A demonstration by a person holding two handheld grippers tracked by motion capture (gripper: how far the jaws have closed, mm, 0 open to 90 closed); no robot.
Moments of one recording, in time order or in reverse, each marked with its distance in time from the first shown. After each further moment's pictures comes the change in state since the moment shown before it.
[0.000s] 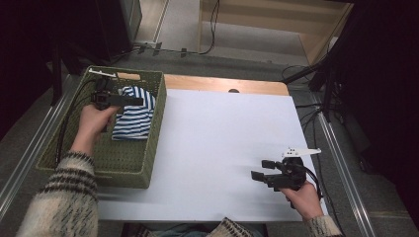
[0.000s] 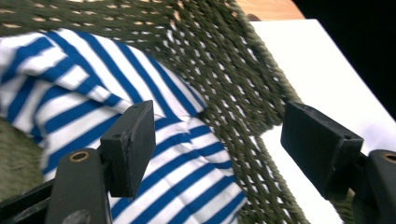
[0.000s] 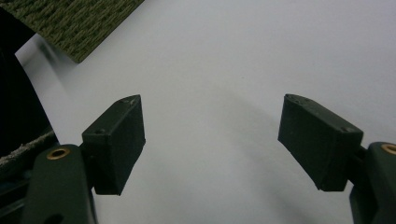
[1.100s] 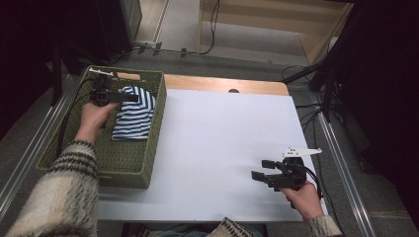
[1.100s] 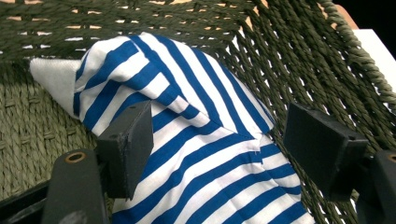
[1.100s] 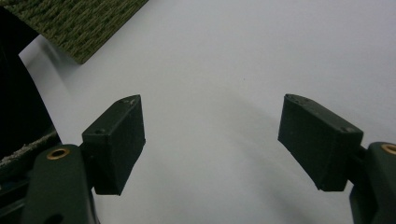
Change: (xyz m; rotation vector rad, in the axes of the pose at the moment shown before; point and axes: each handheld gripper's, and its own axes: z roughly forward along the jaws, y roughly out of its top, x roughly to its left) left arm 0.037 0.006 0.012 -0.021 0.133 -0.042; right arm -0.001 0.000 -0.001 -0.004 0.009 -0.006
